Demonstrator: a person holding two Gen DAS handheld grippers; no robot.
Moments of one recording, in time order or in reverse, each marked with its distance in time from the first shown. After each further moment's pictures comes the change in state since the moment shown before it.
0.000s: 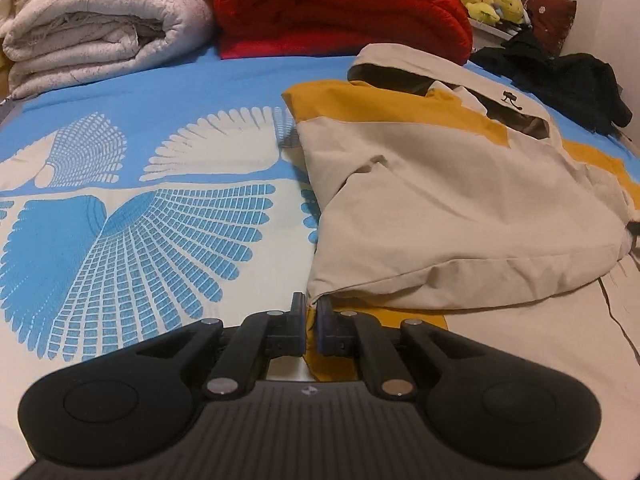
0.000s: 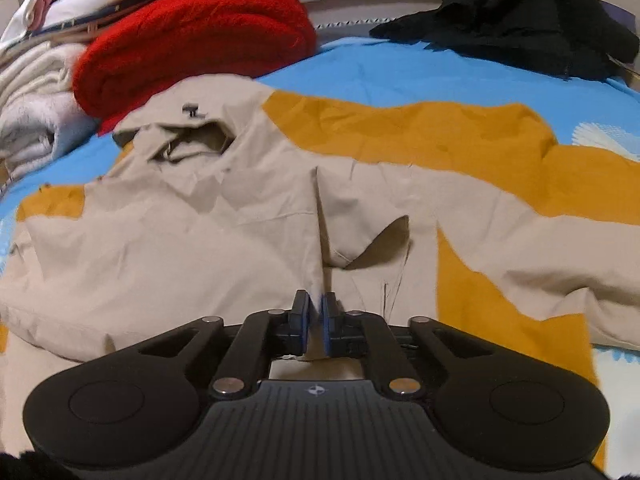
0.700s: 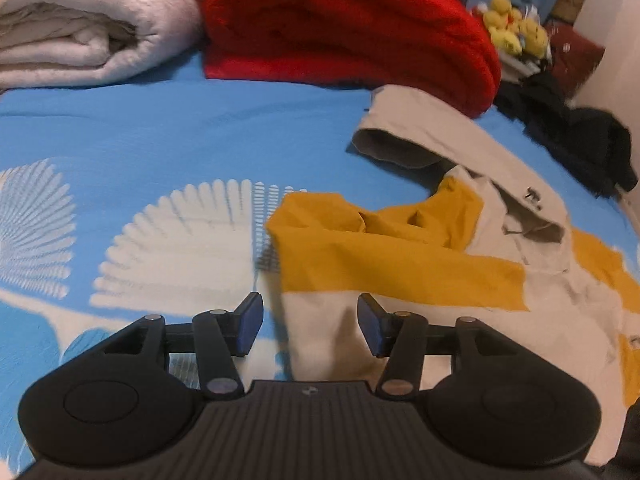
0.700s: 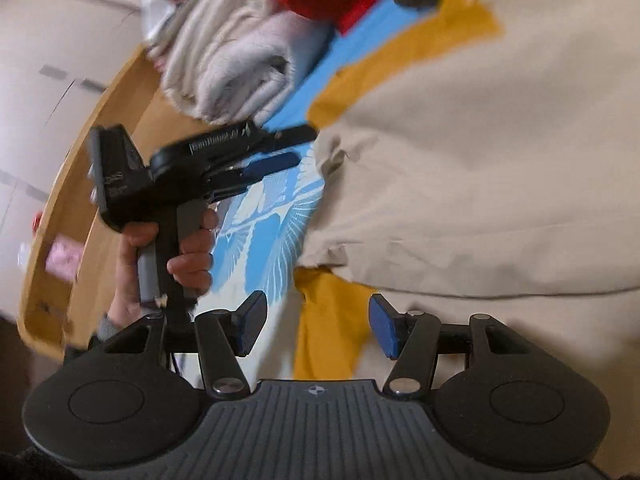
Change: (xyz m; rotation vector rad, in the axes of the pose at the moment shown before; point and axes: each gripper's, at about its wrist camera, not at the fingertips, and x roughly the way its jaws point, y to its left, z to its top) left arm 0.068 0.013 0.141 -0.114 0.063 -0.074; right arm 0.066 0.234 -0.041 0.306 0.355 0.793
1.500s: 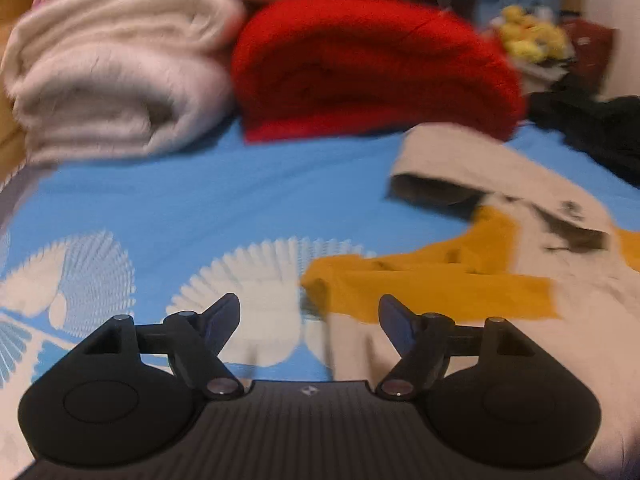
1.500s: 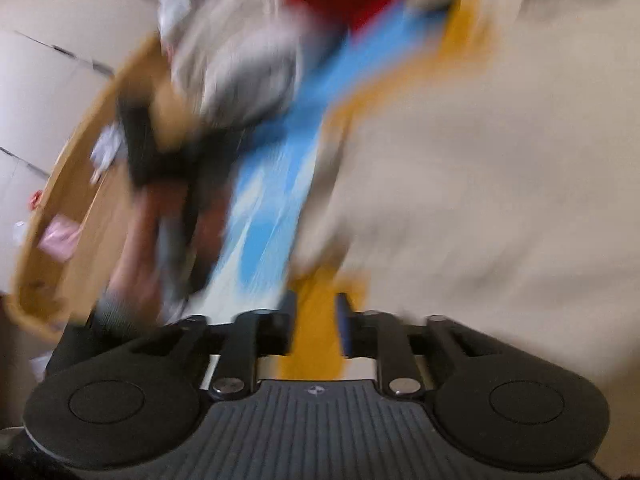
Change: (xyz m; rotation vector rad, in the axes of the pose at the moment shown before) left arm -0.036 -0.026 -0.015 0.107 -0.193 0.170; right arm -0.057 0.026 -0.008 -0.188 -0.107 -0.078
